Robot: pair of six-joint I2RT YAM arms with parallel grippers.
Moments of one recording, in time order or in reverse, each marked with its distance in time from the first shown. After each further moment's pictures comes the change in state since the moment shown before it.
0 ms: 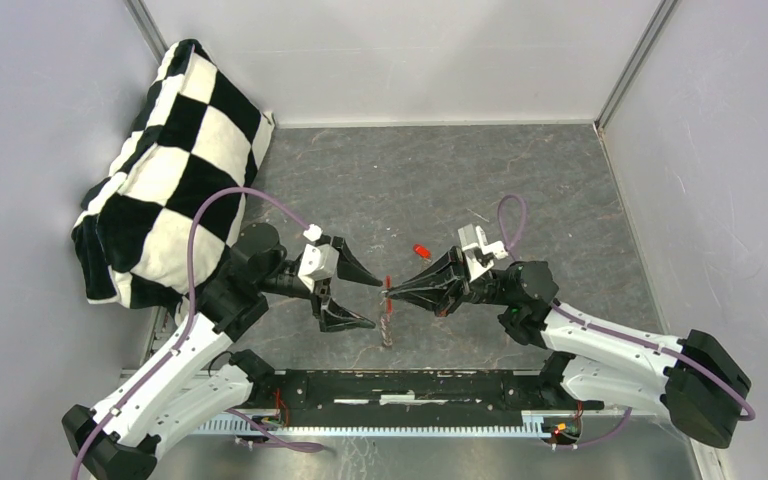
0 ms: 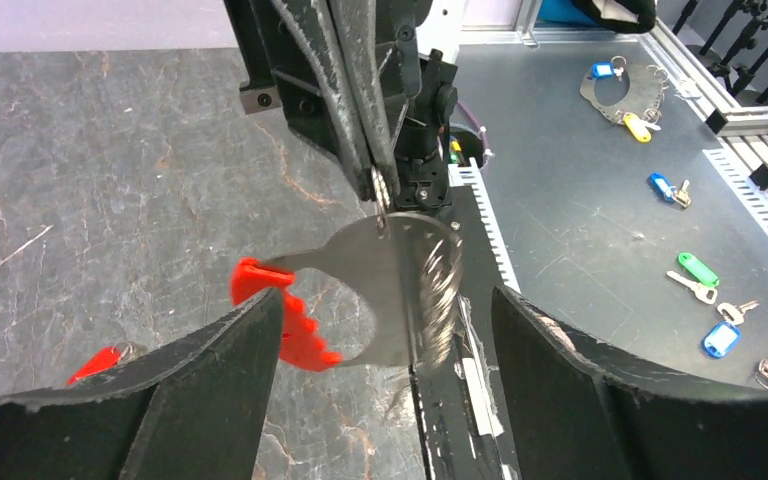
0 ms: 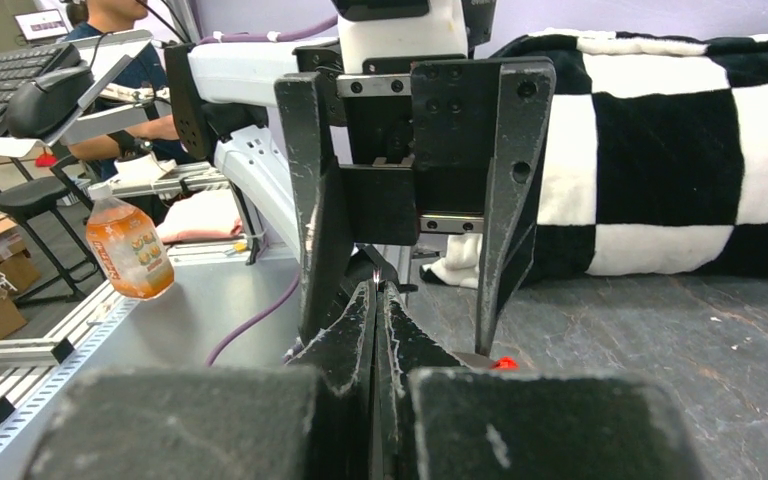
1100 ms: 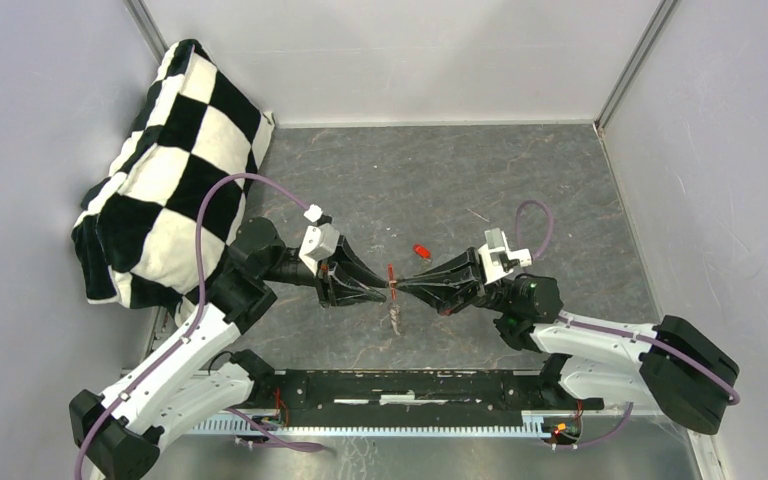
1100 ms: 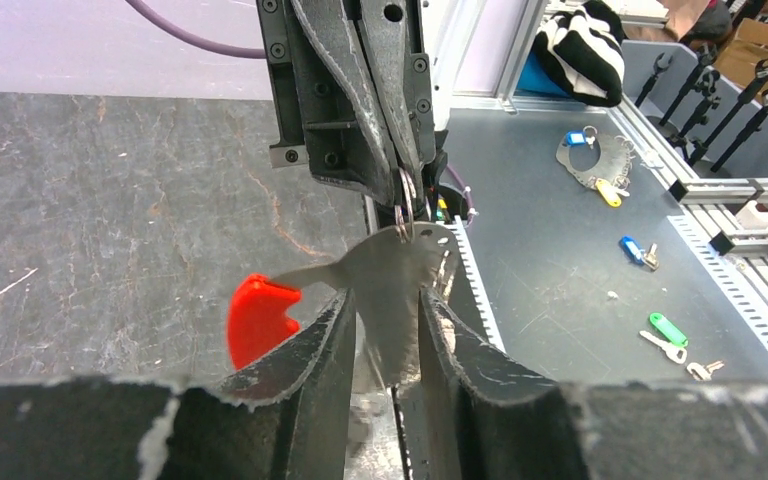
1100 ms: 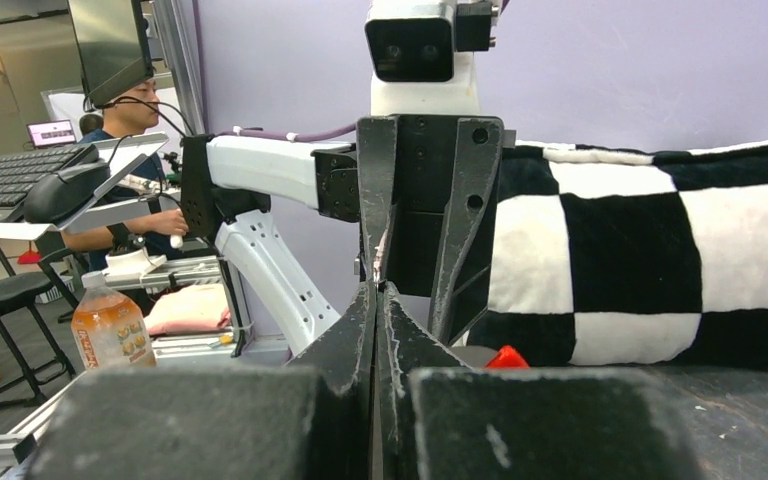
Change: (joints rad) left arm 0.000 0.070 -0.005 0.291 0.020 -0.250; right arm 0.014 0.087 -0.093 0.408 0.137 0.081
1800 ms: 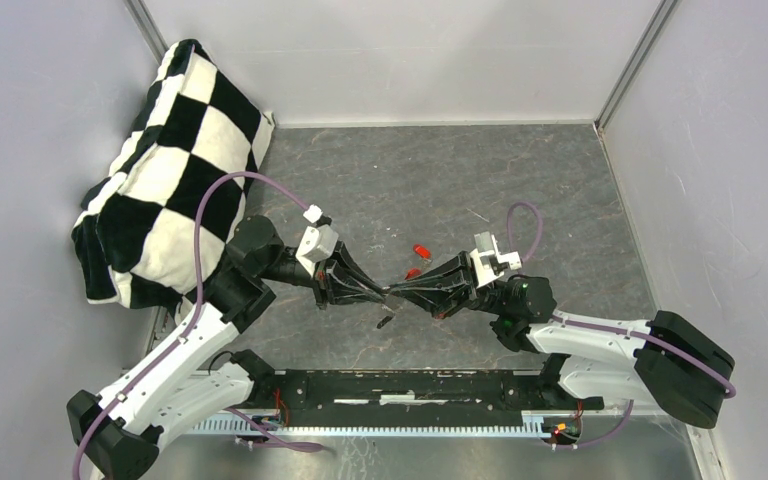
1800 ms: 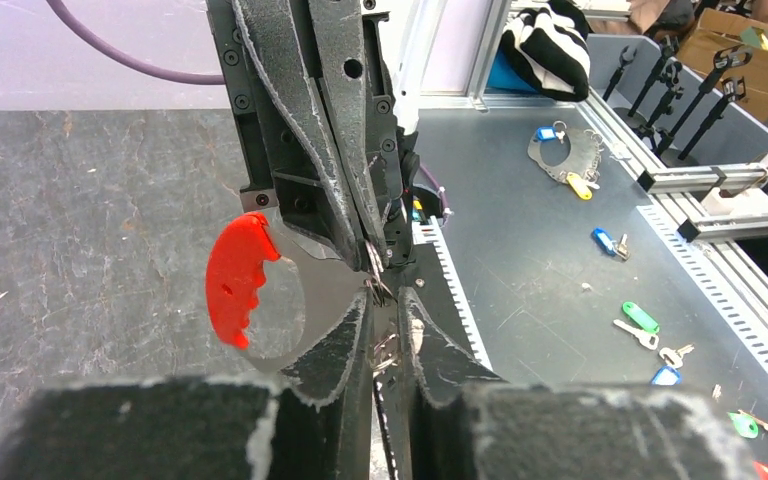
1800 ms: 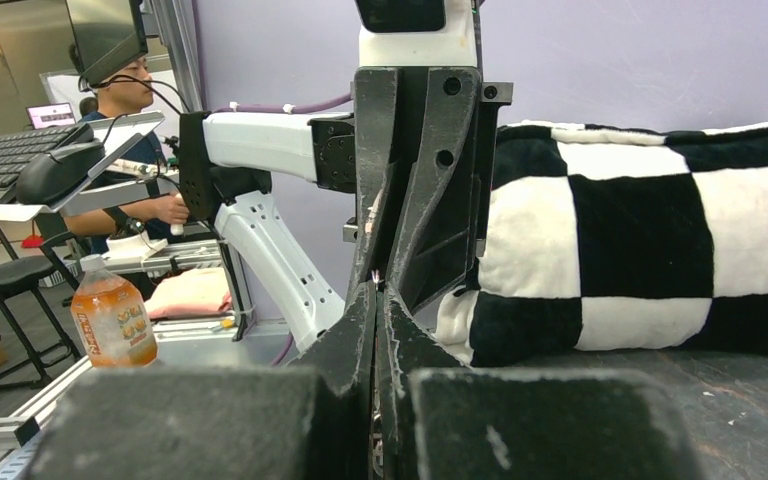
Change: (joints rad) left arm -0.011 0.003 0.032 -0.016 0.055 -0.013; right arm 0.037 0.034 0.002 -0.016 0.006 -0.032
